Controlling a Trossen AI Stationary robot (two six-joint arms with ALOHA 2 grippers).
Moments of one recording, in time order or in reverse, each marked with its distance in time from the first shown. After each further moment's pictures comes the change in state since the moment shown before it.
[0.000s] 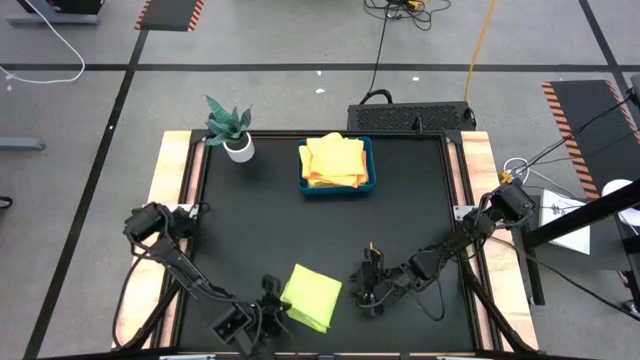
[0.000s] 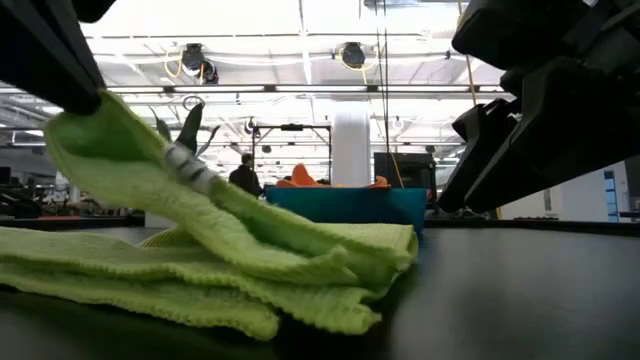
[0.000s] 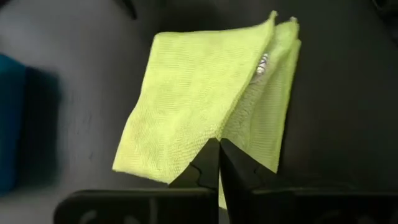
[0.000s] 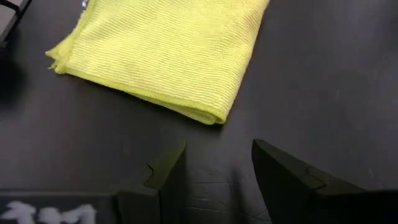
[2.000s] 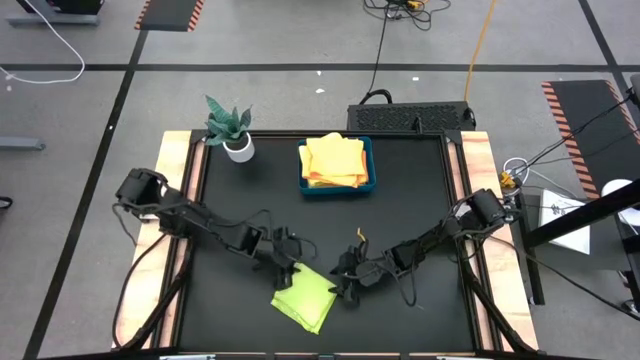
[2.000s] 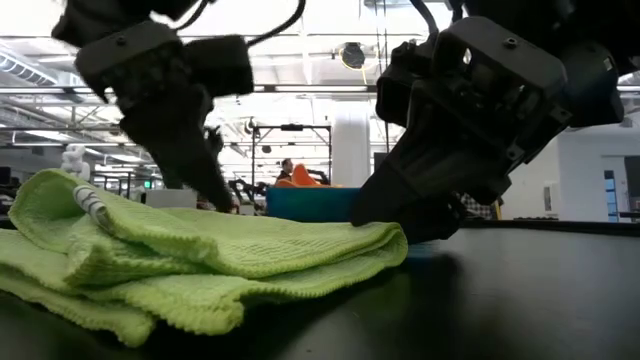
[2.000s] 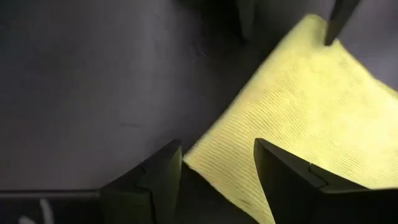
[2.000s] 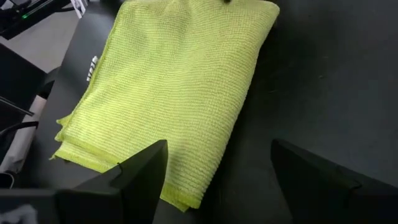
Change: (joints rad) left arm 0.504 -0.264 -0.468 0.468 0.545 -0.066; right arm -0.152 0.214 0.002 0.399 -0.210 0.234
